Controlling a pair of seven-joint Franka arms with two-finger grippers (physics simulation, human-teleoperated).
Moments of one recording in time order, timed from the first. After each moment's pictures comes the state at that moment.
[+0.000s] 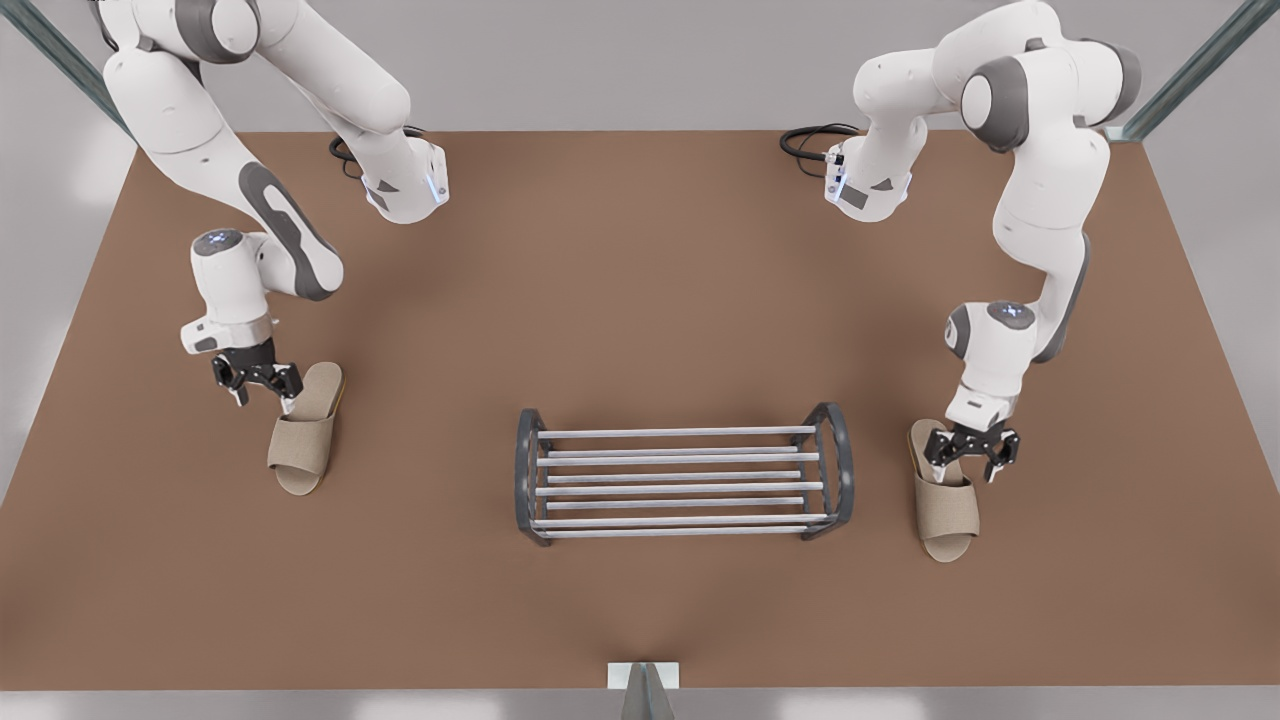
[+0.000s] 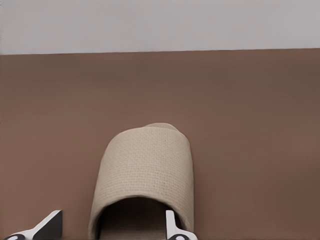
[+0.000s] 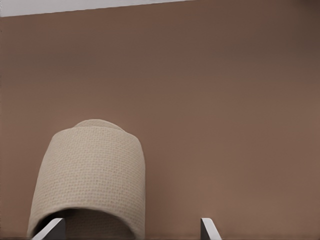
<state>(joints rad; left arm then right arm) 0.13 0.61 0.03 -2.21 0.26 3.50 -0.12 -0.60 0.33 0.25 -2.60 -0.12 3.51 -0.09</state>
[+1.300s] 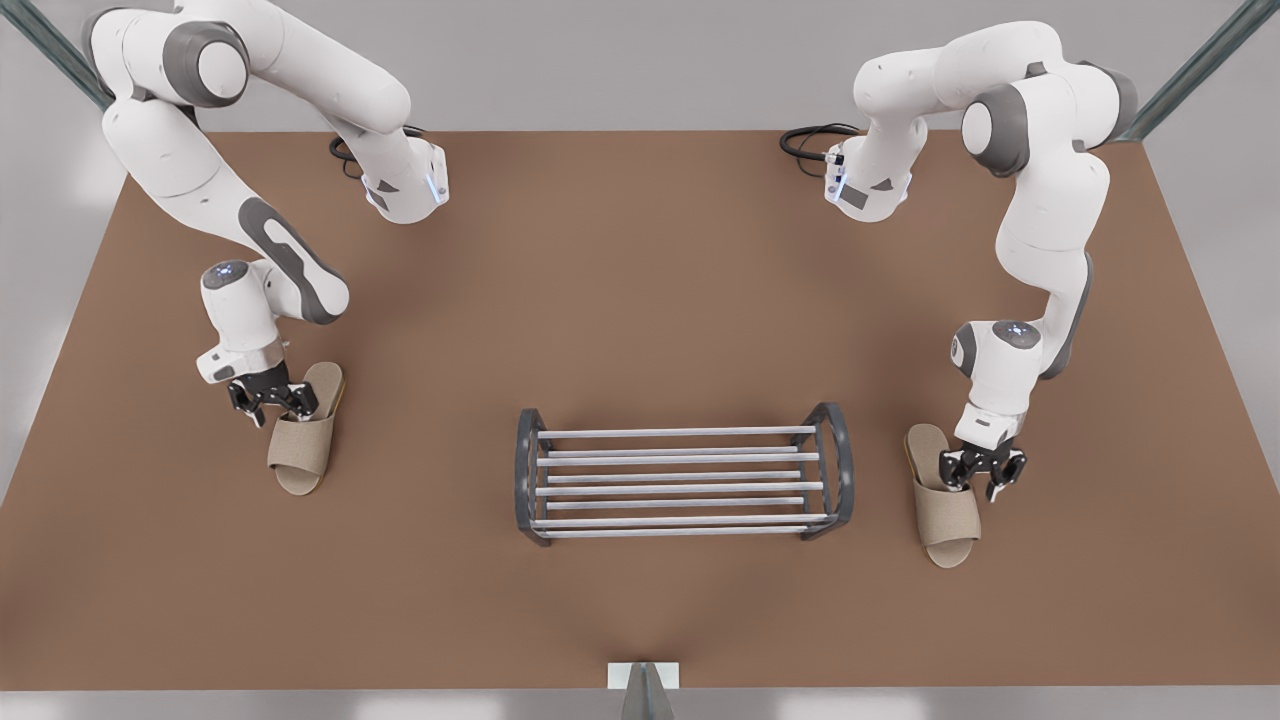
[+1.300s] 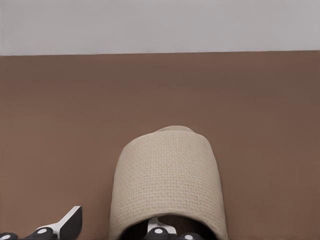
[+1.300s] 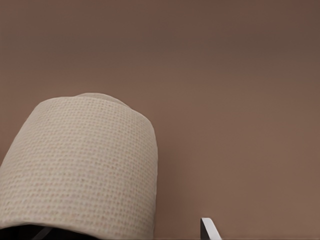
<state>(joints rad) 0.15 0.70 0.04 -2.11 0.27 3.50 -0.12 -0.59 0.52 0.25 -2.48 -0.12 3.51 -0.21</state>
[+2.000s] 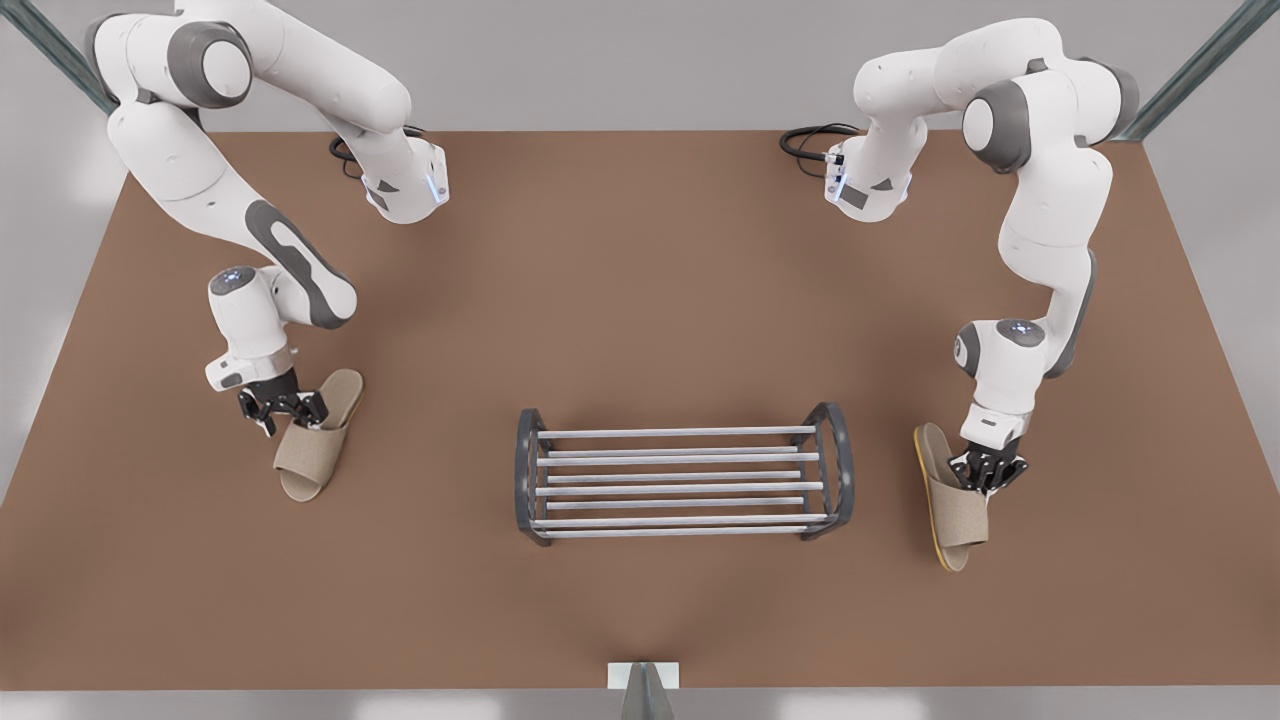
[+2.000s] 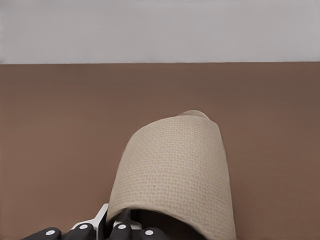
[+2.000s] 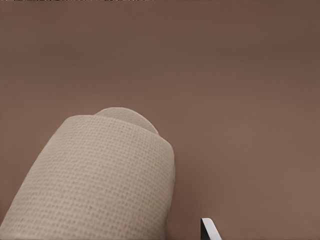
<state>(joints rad) 0.15 0.68 0.03 -2.10 0.25 3.50 -0.12 -0.58 0.53 0.30 -2.45 -0.12 3.51 -0.14</state>
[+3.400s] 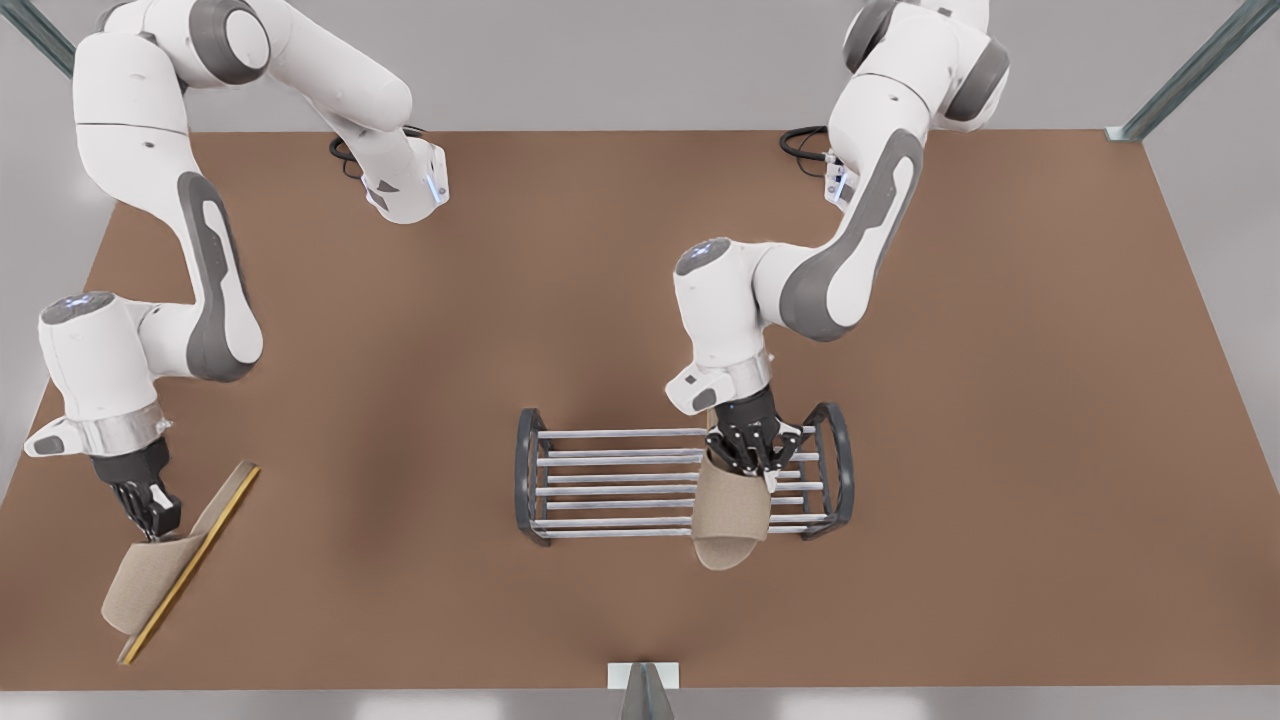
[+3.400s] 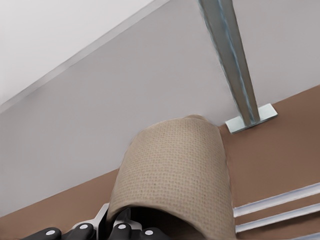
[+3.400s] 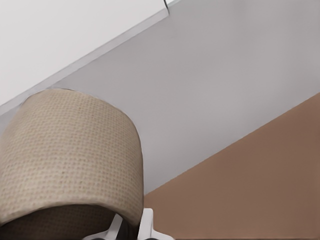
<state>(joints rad) -0.59 0.54 0.00 -1.35 0.86 2.16 -0.70 -0.53 0.42 0.44 -1.73 -0.12 2.88 0.43</state>
